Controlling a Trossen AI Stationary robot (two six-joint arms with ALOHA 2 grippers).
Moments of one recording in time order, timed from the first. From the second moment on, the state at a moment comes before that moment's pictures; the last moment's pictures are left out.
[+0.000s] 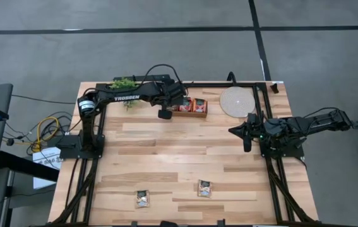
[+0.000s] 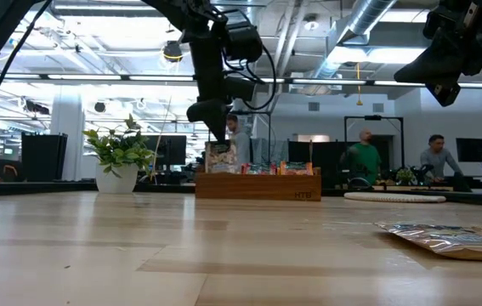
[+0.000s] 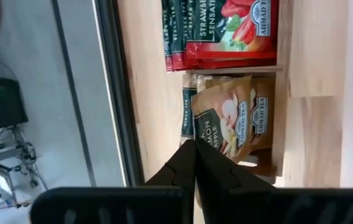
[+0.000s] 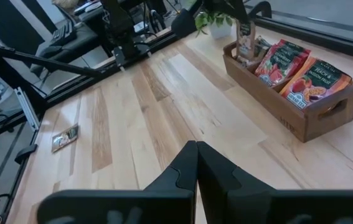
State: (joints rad) left arm 0.35 1.93 1.61 -0.81 -0.41 0.58; right arm 0.21 0.40 0.35 -0.34 0.35 0.49
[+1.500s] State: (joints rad) left arm 0.36 1.98 1.60 -0.78 -0.34 0.54; right arm 0.21 0.40 0.35 -0.34 0.34 0.49
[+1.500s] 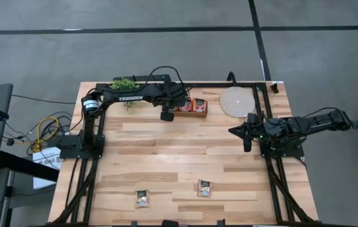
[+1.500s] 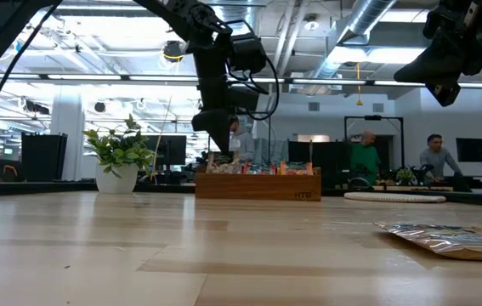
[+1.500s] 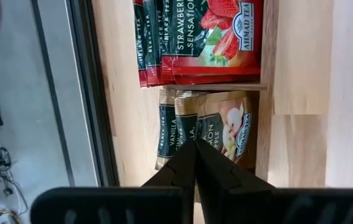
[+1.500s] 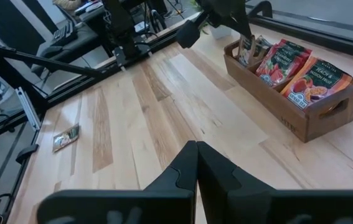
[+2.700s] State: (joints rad) left arm 0.16 1.68 1.61 -1.42 0.24 -0.01; right arm 0.21 0.40 0.35 -0.34 0.34 0.49
